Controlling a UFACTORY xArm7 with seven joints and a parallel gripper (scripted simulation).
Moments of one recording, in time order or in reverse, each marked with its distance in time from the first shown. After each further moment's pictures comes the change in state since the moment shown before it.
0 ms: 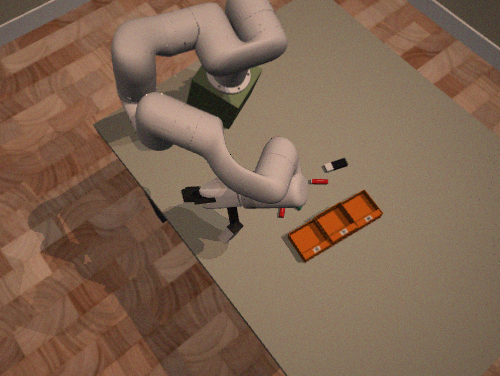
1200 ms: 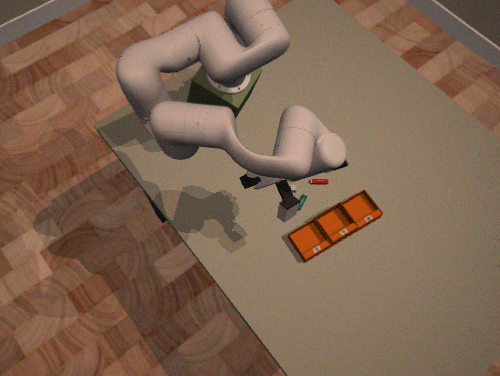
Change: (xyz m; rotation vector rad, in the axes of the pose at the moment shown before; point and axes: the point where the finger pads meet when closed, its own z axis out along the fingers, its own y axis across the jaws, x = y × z) arm 0.001 -0.093 -0.110 0.331 0.307 -0.030
